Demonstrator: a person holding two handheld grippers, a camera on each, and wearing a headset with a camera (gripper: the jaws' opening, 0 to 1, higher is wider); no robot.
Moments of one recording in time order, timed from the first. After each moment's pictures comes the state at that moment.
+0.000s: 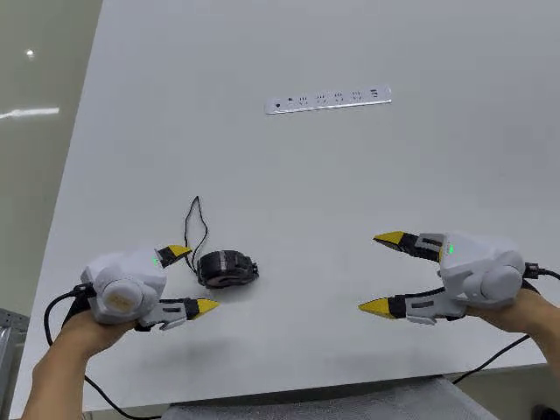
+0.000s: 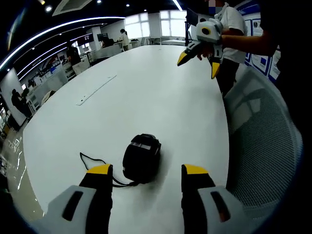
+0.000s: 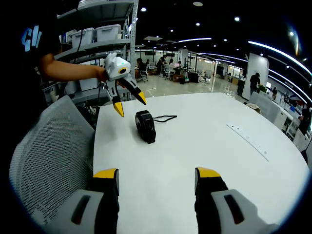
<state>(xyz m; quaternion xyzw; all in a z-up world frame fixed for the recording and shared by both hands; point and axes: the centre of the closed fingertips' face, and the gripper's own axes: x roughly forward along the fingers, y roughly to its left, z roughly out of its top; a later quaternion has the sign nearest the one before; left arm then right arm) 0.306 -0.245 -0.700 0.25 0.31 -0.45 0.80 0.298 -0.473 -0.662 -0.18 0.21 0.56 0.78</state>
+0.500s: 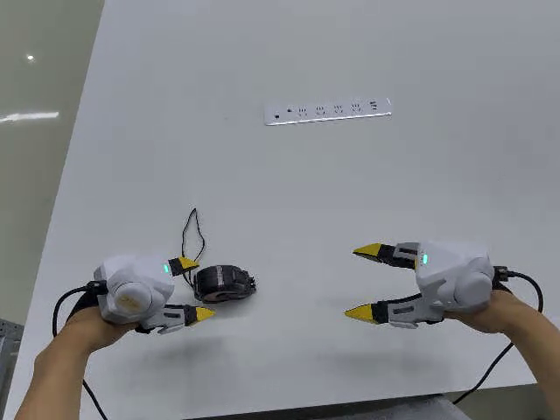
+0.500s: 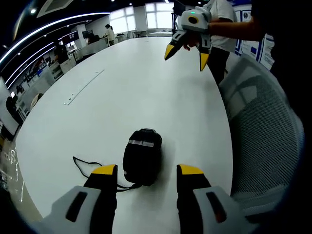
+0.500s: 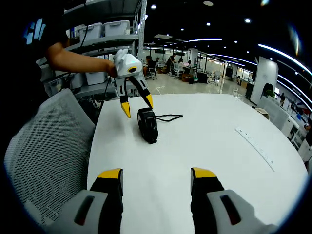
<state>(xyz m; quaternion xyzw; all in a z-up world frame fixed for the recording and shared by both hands) 0.317 -0.249 -0.721 0.28 0.33 -0.49 0.76 0.311 -0.452 -0.677 -0.20 0.21 0.59 0.75</state>
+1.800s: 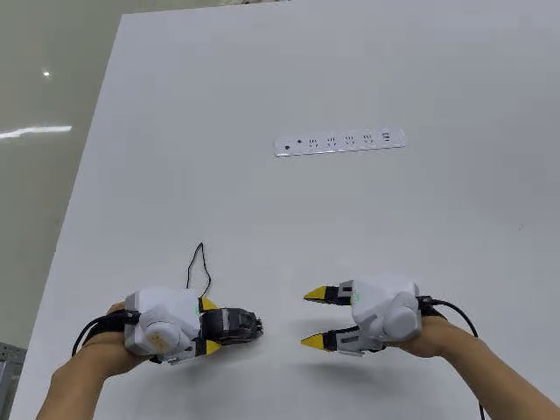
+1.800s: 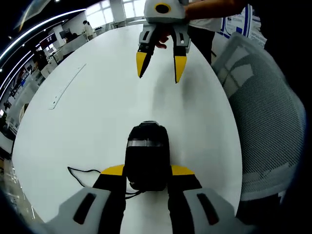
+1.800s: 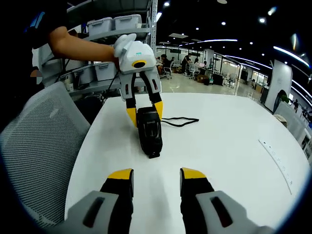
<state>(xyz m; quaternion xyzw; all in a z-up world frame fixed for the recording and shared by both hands) 0.328 -0.254 -0.746 0.34 0.35 -0.52 0.70 0.334 -0.369 -0.722 -0.21 0.20 0.65 0.71</state>
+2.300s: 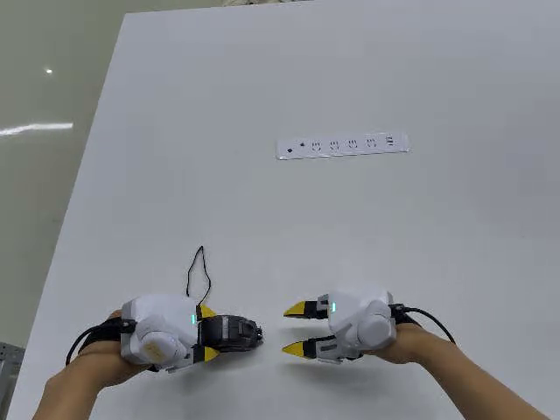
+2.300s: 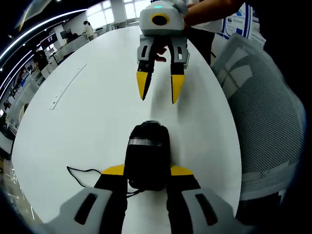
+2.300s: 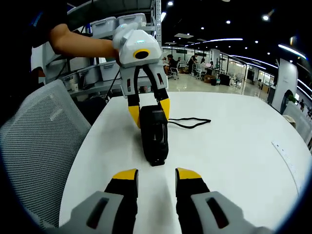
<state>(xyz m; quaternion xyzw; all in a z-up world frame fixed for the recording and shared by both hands) 0.327 -0.252 -0.745 0.34 0.34 -0.53 0.70 0.328 -0.336 -0.742 -0.20 0.21 0.67 0.68</state>
